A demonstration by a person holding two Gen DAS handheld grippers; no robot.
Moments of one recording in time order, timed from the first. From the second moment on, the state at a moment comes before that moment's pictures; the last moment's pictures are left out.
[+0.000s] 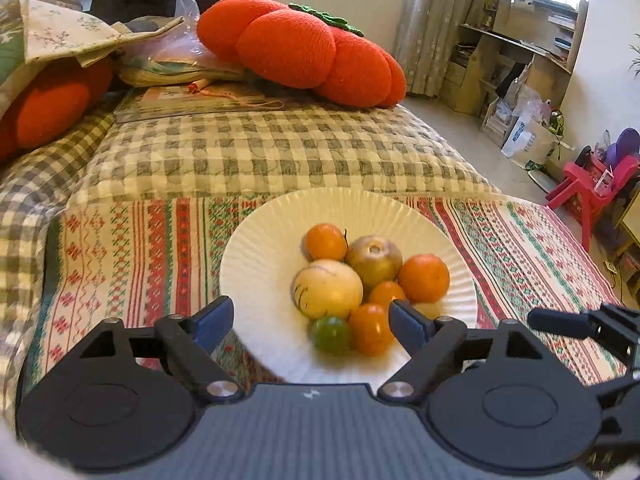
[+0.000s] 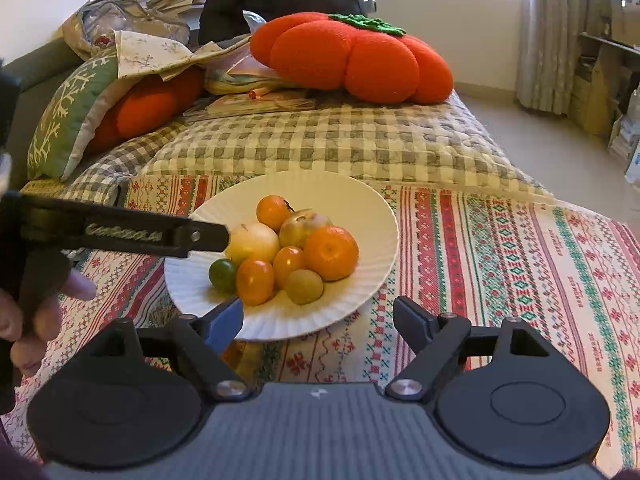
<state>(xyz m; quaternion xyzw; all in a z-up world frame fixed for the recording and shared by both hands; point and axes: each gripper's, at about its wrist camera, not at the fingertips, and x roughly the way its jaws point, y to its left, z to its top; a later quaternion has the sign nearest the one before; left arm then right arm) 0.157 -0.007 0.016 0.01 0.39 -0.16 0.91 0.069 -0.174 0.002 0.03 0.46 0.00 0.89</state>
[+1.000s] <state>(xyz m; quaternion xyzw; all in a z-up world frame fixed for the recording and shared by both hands) 0.053 0.018 -0.006 0.02 0.44 -0.10 0.89 0.018 -0.183 0.001 0.04 0.50 -0.04 0.86</state>
